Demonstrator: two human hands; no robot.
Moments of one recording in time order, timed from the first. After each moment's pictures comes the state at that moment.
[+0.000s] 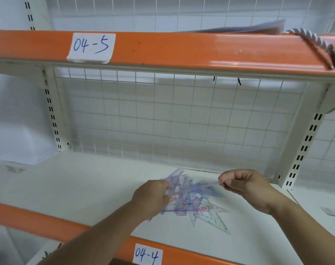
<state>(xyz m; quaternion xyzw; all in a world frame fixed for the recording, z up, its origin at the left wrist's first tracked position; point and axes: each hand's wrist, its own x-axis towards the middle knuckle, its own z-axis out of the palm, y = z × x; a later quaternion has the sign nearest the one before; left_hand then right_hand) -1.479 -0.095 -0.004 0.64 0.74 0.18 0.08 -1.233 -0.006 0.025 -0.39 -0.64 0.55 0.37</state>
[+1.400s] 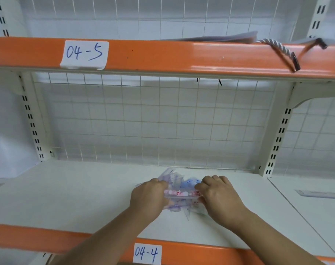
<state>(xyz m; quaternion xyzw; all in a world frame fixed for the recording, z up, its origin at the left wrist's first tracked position) -1.467 -0.105 -0.001 0.69 0.71 0.13 -0.02 -1.273 -0.059 -0.006 -0.43 -0.86 -0.21 0.16</state>
